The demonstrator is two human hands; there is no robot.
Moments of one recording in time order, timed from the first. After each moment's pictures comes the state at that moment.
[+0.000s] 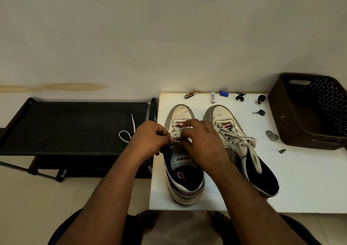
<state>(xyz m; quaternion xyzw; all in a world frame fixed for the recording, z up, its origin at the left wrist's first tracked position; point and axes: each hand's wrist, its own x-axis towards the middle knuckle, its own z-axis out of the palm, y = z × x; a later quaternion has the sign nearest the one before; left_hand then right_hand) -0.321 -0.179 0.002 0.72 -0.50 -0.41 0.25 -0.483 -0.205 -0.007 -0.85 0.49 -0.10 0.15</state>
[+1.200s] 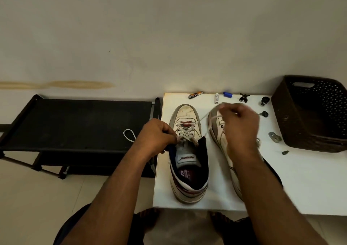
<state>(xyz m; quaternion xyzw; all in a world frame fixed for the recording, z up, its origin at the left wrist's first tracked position) -0.322 -0.182 0.000 0.72 -0.48 -0.43 0.26 -0.503 -0.232 0.012 -0.43 0.59 -0.54 0.42</state>
